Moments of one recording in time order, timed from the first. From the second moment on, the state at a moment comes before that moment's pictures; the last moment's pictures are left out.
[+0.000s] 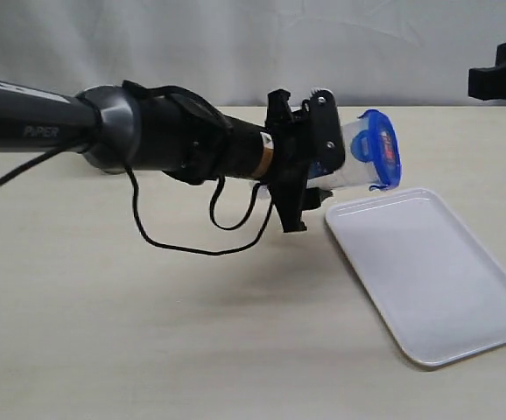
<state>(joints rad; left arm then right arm) -0.72 2.12 -1.44 1.75 -0.12 -0.83 0.16 1.10 -0.83 -0.26 0.20 0.17</state>
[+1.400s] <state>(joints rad) -0.95 2.33 -1.58 1.75 0.40 -0.05 0.14 1.09 -0.79 -0.29 0.11 0.17</state>
